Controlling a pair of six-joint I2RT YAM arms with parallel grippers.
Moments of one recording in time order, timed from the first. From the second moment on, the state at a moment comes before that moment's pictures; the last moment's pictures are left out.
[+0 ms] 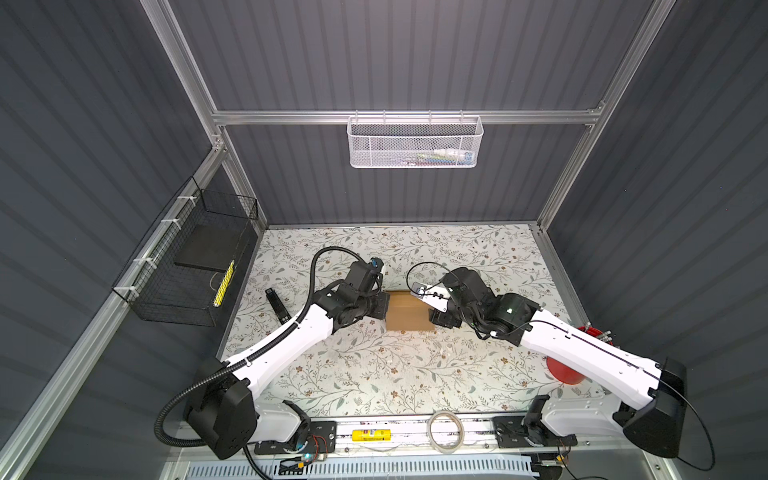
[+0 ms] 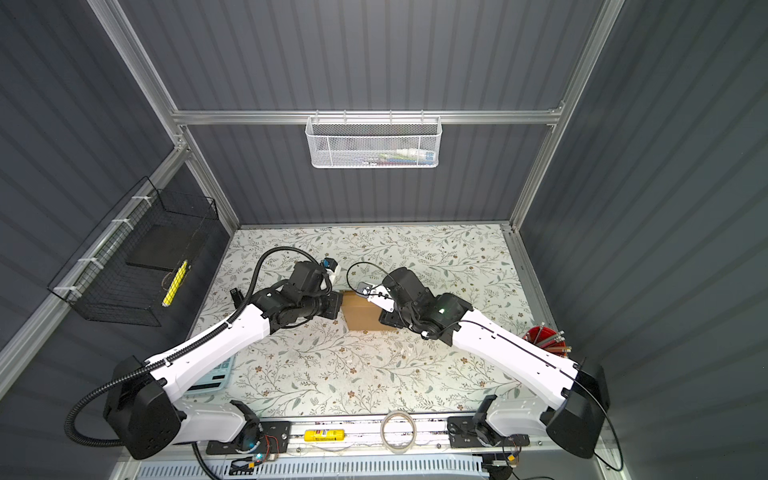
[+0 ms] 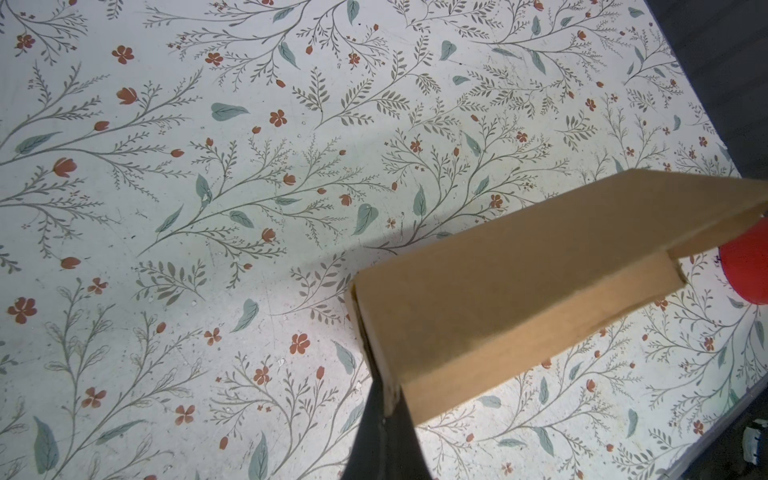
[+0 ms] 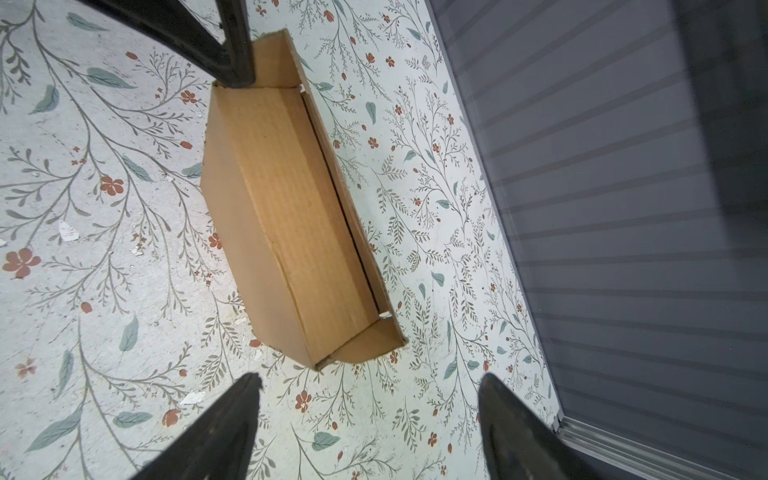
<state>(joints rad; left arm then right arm) -0.67 1.36 1.06 -0.56 0.03 -0.30 0.87 1.27 1.12 -0.61 0.29 -0.60</state>
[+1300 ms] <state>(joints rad) -0.67 1.34 1.04 -0.55 0.02 -0.30 0.84 1.43 1.16 -0.54 0.21 -0.70</state>
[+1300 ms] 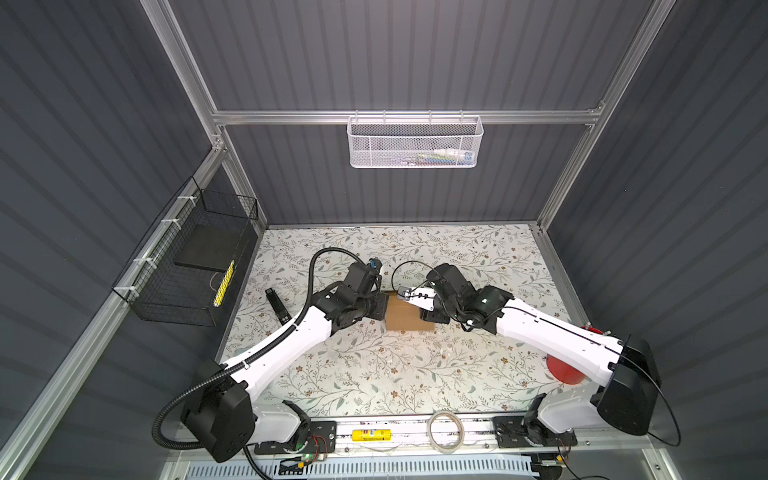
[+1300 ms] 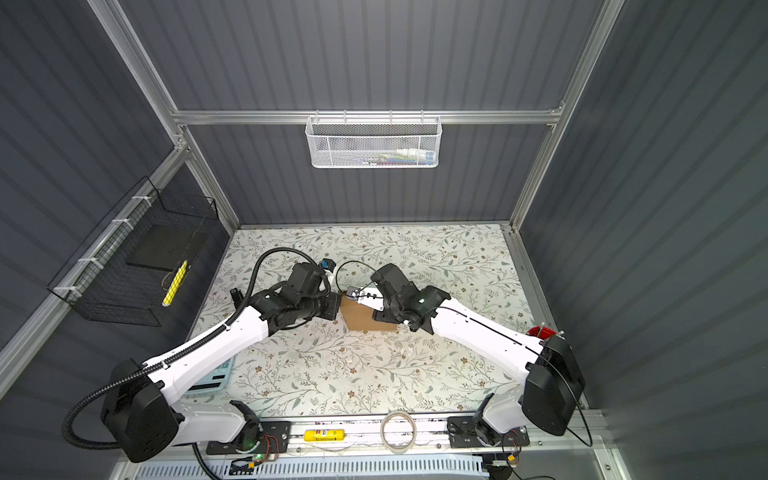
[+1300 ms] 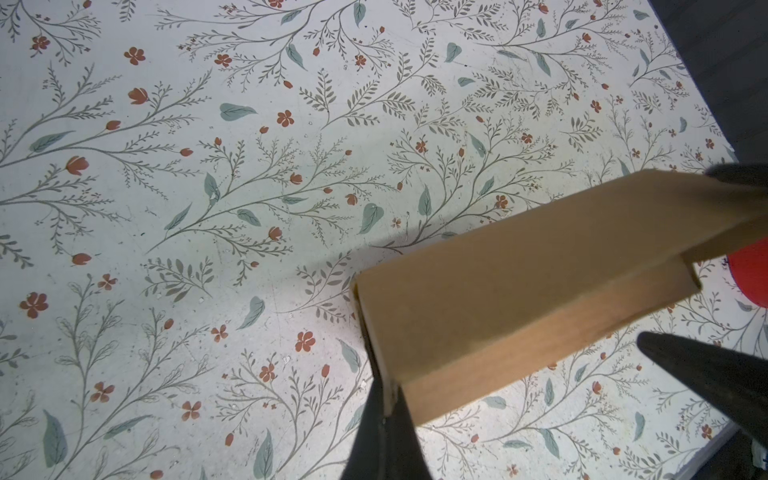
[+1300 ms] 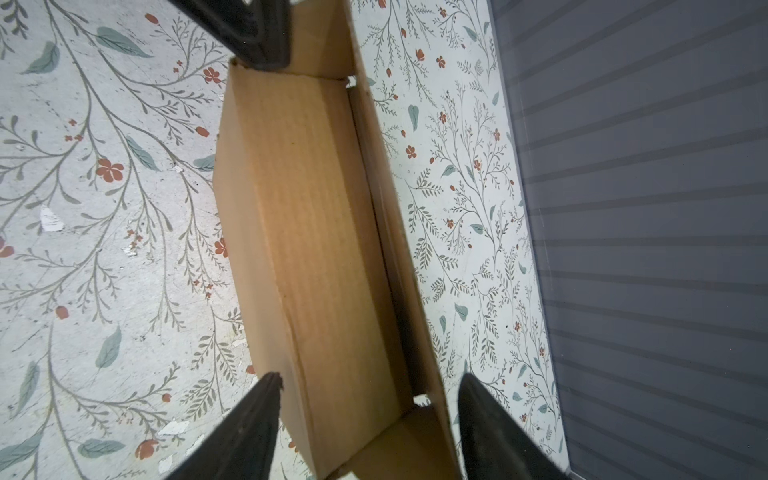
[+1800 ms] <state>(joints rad) -0.67 1.34 1.05 -0.55 0.02 -0.31 0.84 1.43 1.11 -0.51 0.21 -0.68</state>
